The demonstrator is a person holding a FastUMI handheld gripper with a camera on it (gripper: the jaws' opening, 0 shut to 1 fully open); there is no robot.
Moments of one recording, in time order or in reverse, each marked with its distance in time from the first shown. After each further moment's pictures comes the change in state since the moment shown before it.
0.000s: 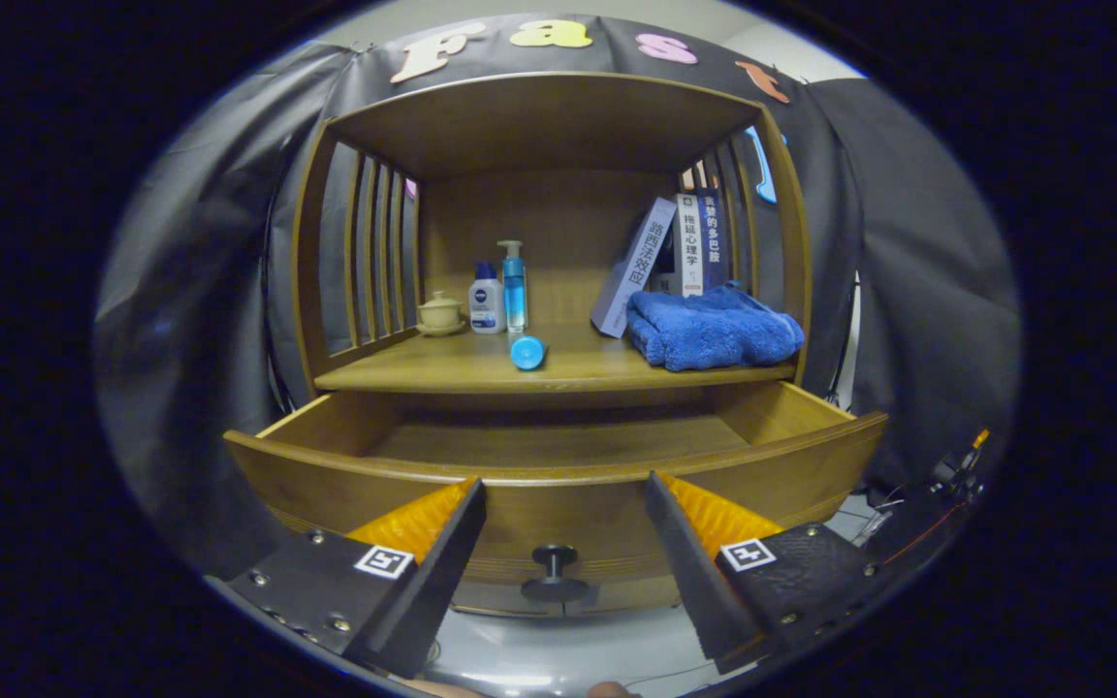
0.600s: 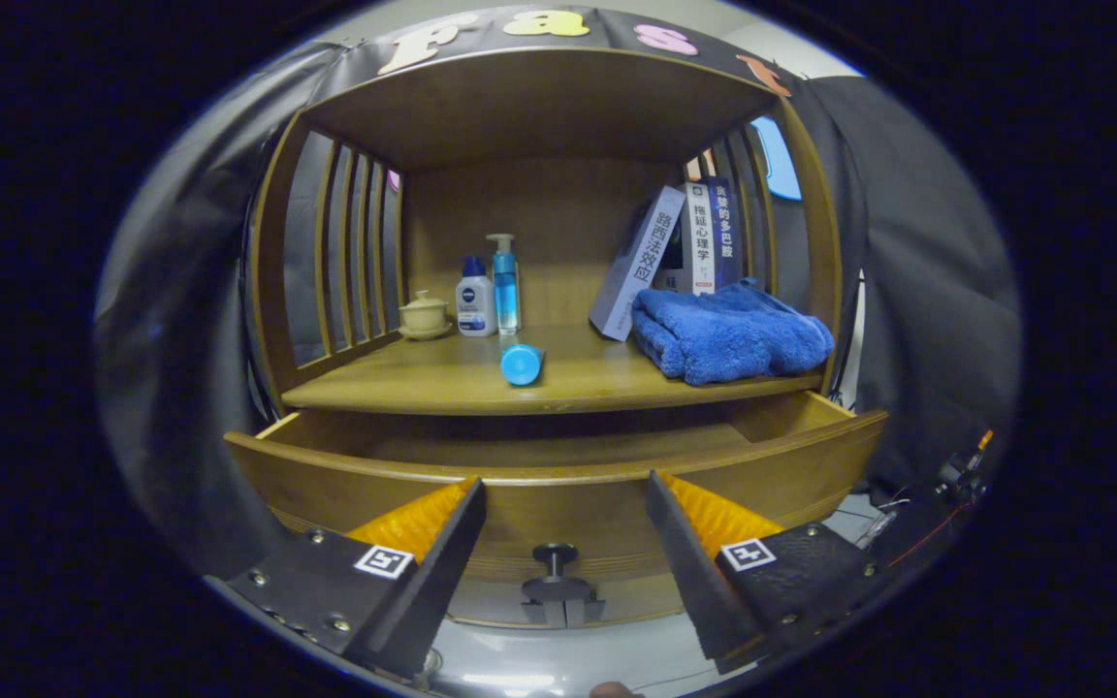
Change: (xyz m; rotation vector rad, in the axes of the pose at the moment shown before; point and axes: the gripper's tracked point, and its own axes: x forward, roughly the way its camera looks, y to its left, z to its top) arm 0.052 0.007 0.012 0.001 0.007 -0.033
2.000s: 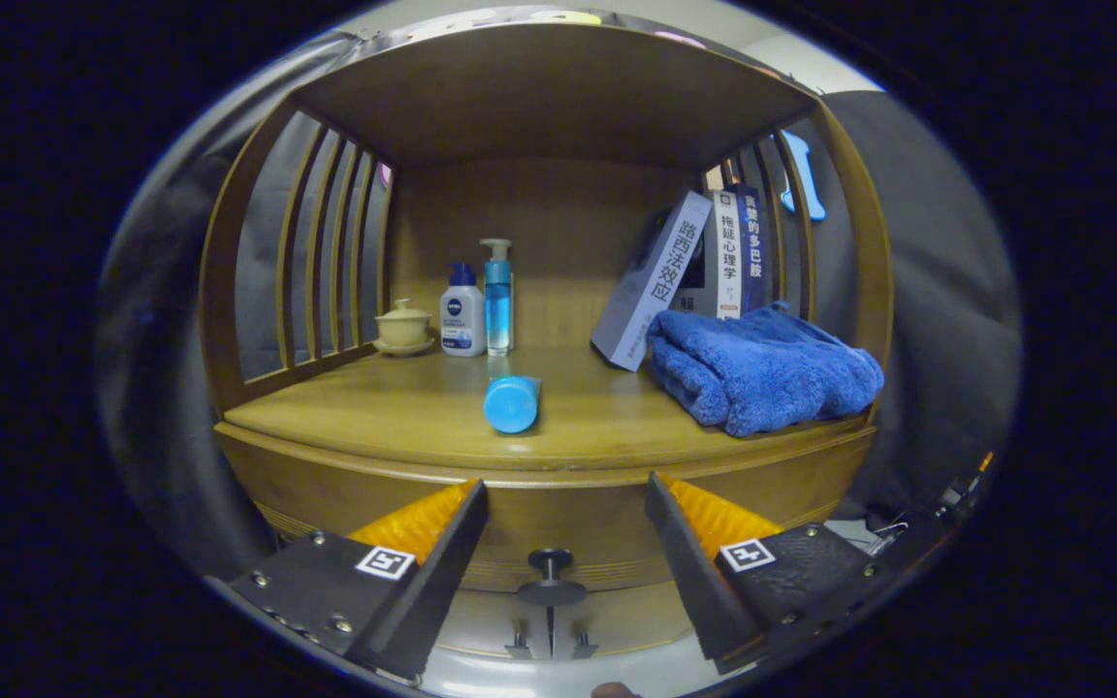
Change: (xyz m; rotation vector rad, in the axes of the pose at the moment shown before) arm 0.065 0.008 0.018 -0.042 -0.057 -0.015
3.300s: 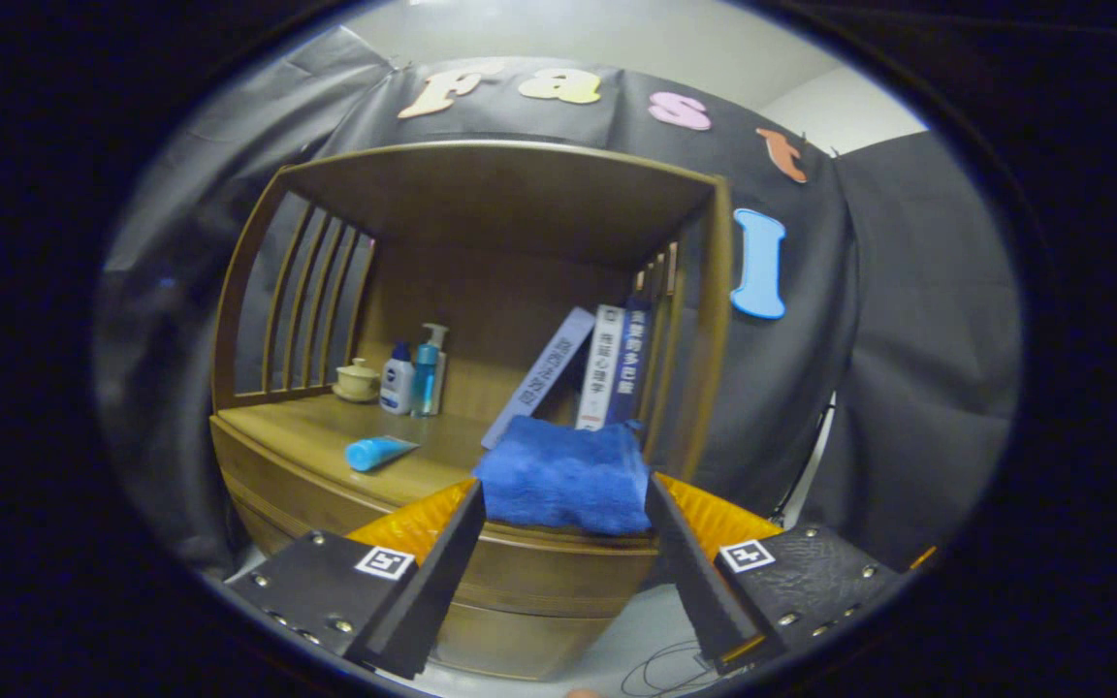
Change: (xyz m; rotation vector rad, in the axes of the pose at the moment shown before) arm -0.075 -0.211 0.097 -0.117 -0.208 0.013
